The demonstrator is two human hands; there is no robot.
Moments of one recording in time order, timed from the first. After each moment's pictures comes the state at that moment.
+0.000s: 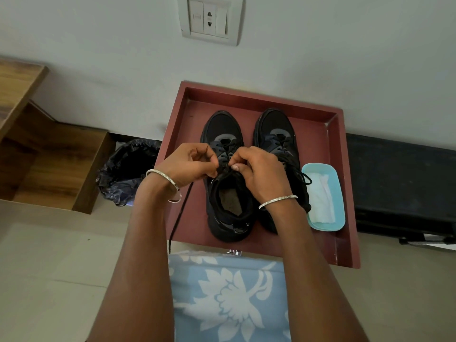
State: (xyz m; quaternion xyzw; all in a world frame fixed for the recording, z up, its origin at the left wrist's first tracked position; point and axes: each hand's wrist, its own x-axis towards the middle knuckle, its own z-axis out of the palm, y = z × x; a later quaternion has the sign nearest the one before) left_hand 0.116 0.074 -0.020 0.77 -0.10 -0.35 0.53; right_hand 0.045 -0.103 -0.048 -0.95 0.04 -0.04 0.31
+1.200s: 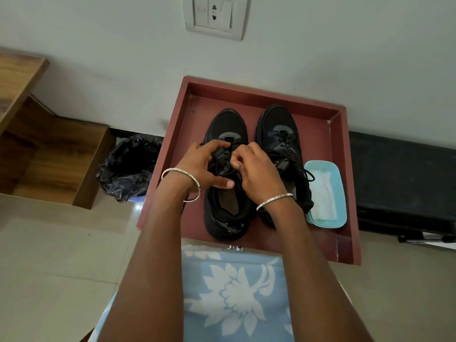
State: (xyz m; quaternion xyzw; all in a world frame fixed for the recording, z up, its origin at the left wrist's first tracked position) left_hand 0.111 0.065 -0.040 0.86 -0.15 -0.31 0.37; right_hand 0.043 -0.094 -0.064 -0.95 0.02 -0.02 0.31
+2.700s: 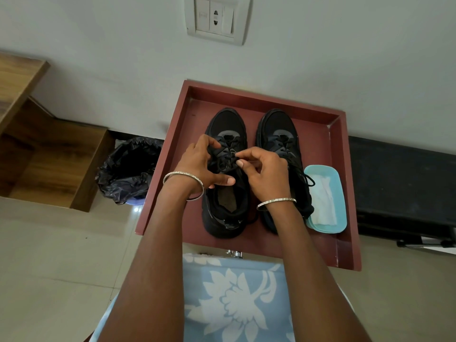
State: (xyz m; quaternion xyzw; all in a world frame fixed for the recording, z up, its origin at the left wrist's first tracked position) left_hand 0.119 0.062 -0.058 0.86 -0.11 -0.25 0.43; right_hand 0.045 -0.097 -0.056 -0.88 0.15 -0.09 0.45
